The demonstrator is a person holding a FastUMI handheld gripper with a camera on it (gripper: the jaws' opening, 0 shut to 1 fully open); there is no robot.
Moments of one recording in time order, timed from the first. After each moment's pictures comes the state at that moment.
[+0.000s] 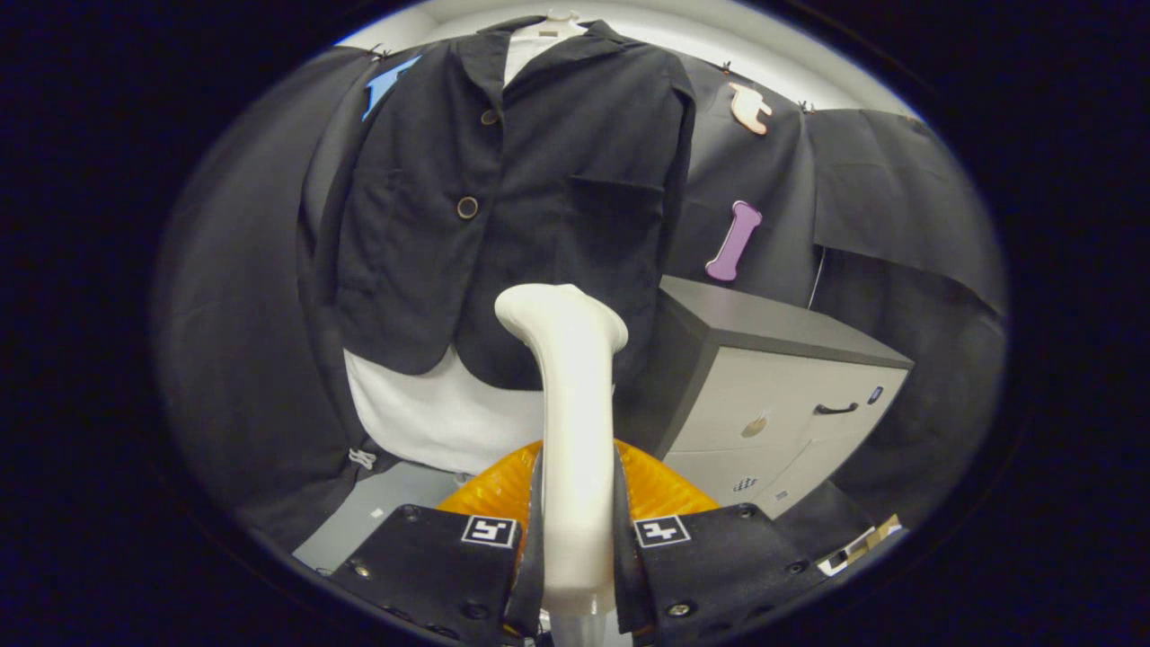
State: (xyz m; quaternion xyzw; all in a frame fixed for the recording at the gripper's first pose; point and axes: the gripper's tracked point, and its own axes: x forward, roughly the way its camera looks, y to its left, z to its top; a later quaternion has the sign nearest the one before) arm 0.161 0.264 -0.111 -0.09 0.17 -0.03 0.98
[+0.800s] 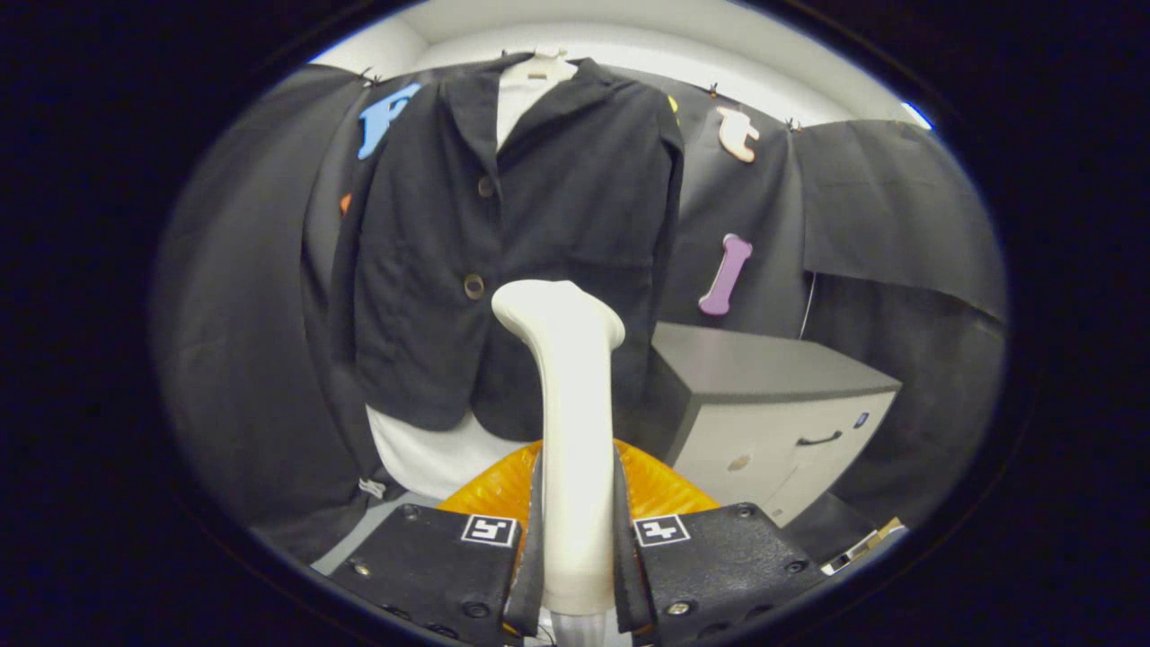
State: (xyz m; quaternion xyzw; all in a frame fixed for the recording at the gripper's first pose) arm 0.143 0.298 0.011 -0.06 0.07 -0.02 1.00
